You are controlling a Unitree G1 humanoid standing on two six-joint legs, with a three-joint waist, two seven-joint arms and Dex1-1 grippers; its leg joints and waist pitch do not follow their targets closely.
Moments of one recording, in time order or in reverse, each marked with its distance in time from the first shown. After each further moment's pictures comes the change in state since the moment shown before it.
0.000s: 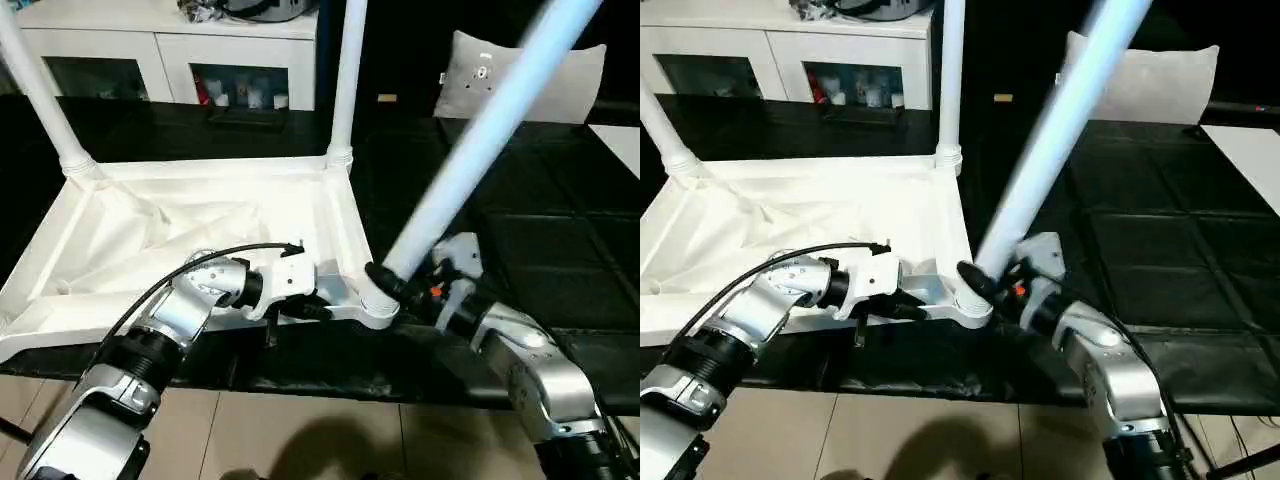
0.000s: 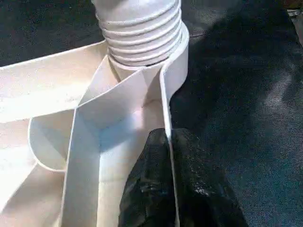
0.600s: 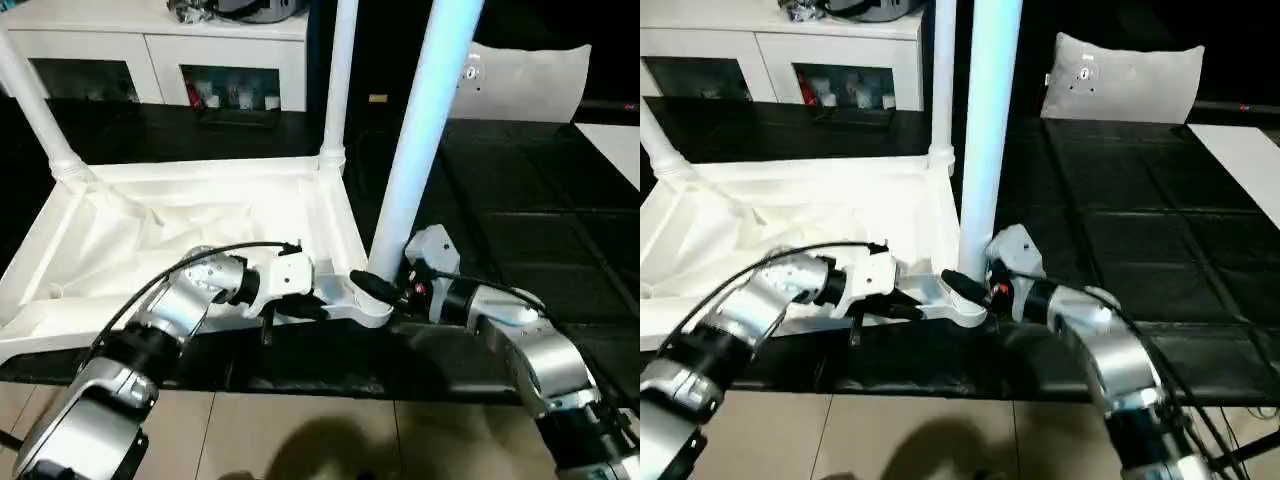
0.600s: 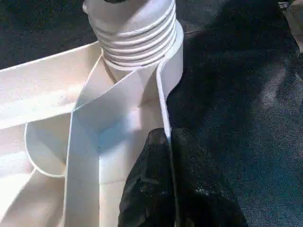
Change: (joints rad) left arm -0.047 0.011 -0.013 0.072 0.006 -0.041 -0.033; right arm -0.116 -0.061 0.081 0.076 -0.060 0.022 0.110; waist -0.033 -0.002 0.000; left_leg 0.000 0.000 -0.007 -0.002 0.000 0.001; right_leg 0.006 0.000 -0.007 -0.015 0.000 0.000
